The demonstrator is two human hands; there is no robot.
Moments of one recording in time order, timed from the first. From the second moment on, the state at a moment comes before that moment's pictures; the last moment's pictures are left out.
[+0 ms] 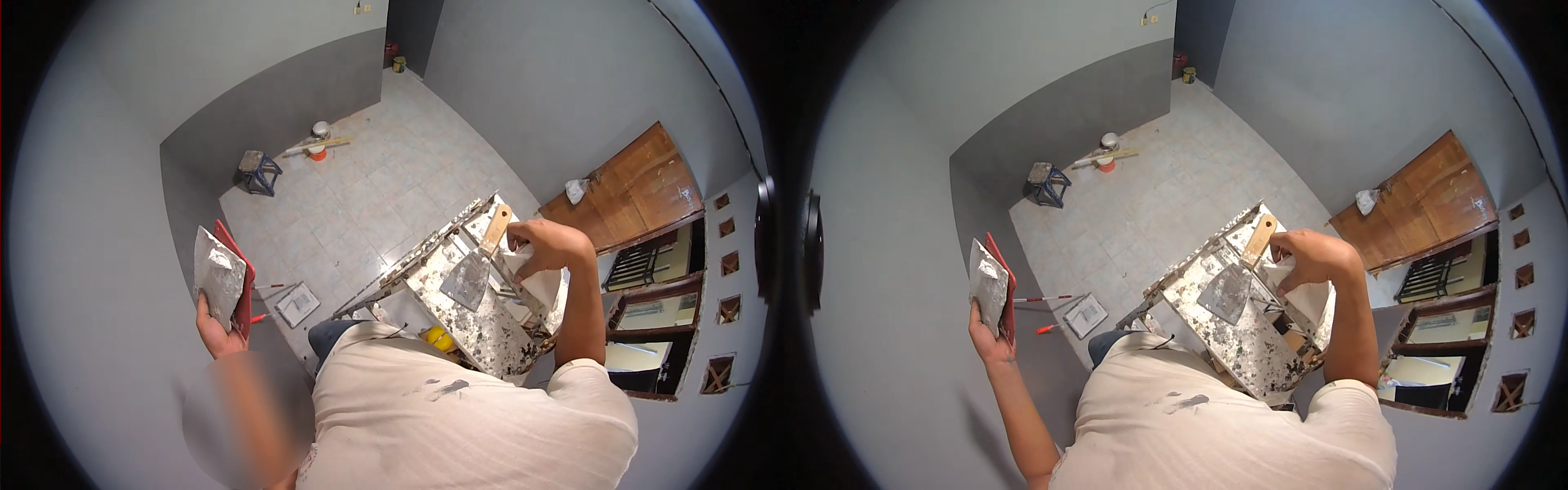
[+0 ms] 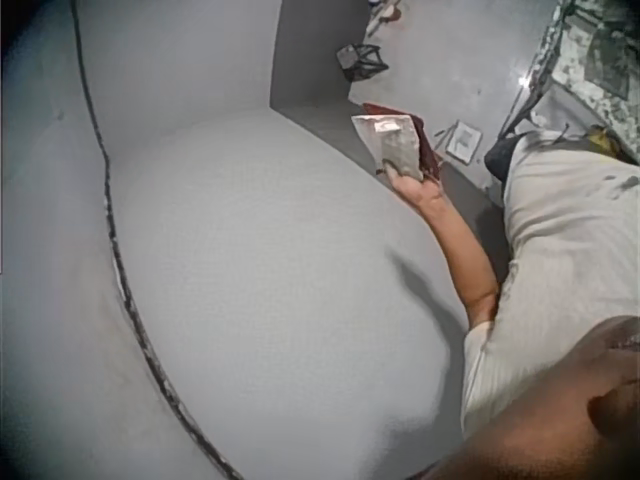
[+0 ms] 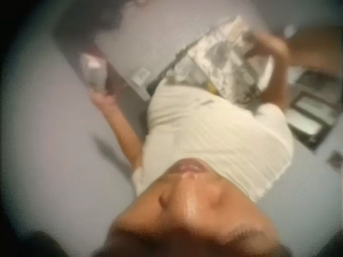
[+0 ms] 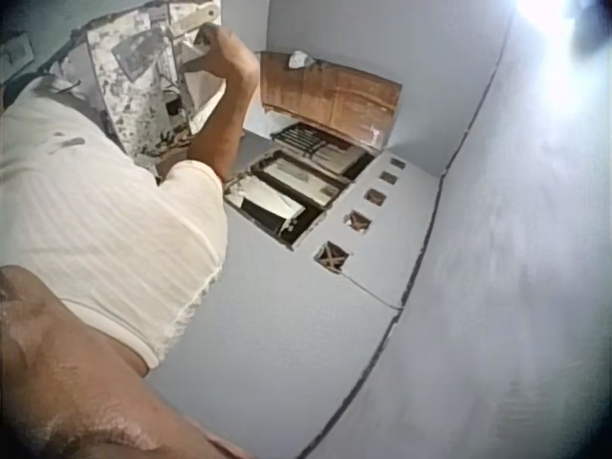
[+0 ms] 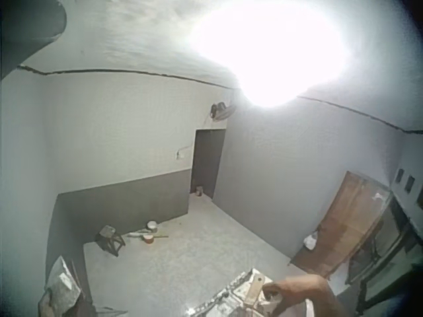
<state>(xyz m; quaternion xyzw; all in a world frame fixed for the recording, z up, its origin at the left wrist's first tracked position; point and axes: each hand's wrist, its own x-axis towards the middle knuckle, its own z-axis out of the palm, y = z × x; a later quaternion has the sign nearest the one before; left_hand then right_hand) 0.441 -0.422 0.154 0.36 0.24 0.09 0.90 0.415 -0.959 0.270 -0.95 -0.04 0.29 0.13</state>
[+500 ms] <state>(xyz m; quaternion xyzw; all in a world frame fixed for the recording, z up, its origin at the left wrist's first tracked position) 0.416 -0.393 0.130 0.23 0.20 0.10 0.95 0.474 -0.869 0.355 -0.94 -0.27 0.16 0.12</state>
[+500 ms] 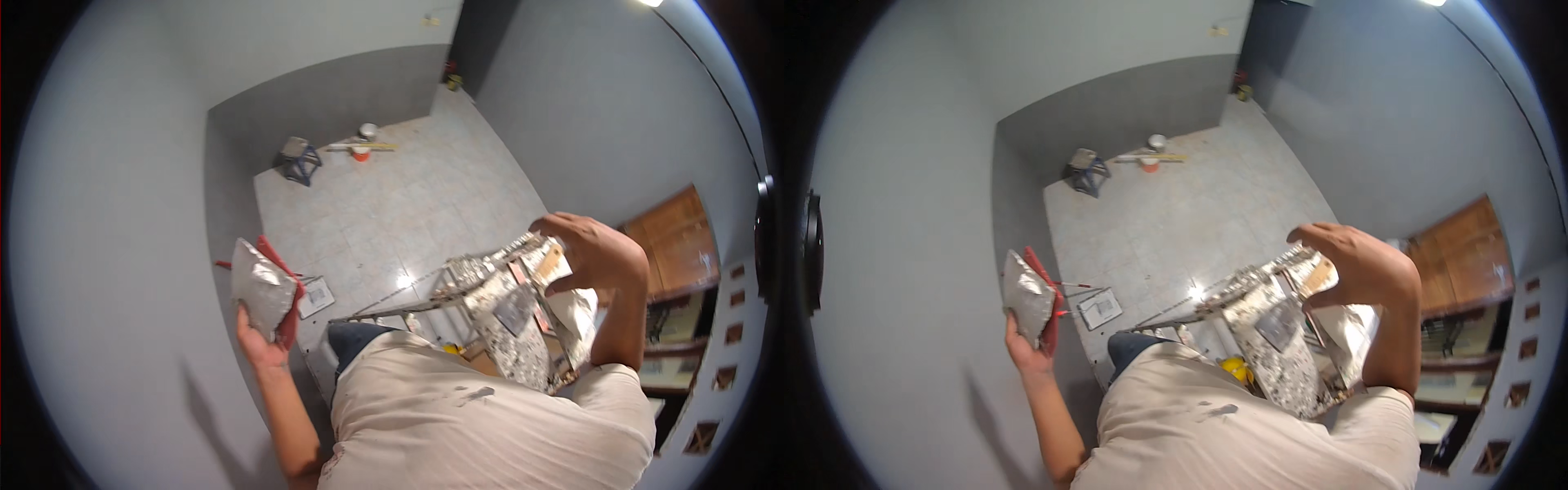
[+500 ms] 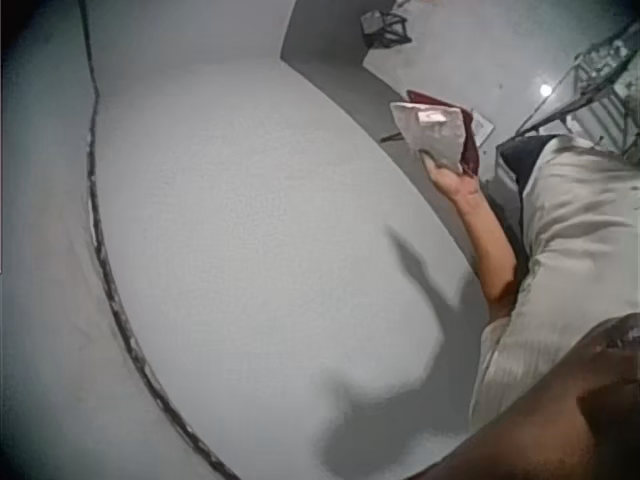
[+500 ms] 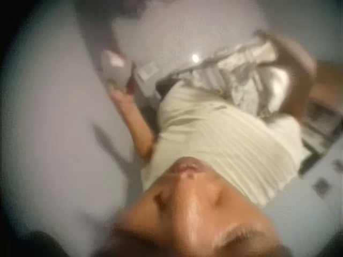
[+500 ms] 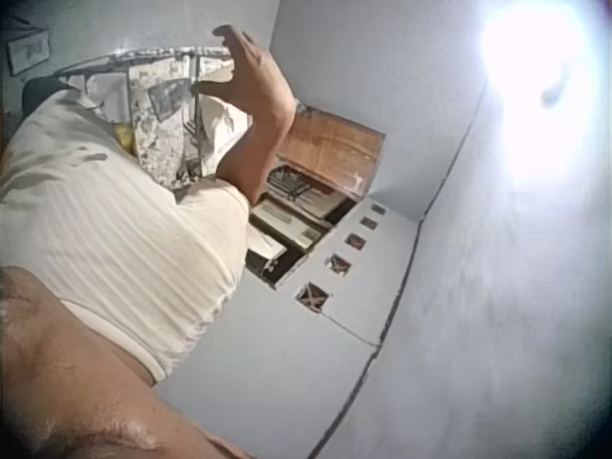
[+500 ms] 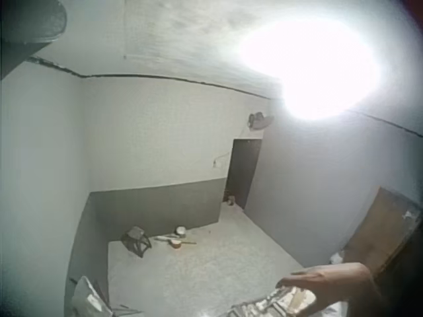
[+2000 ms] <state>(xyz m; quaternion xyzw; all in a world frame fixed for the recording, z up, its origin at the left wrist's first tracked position) 0.368 -0.452 0.229 0.20 0.16 0.46 0.85 0.657 -0.511 0.277 -0.47 -0.32 0.50 0.65</state>
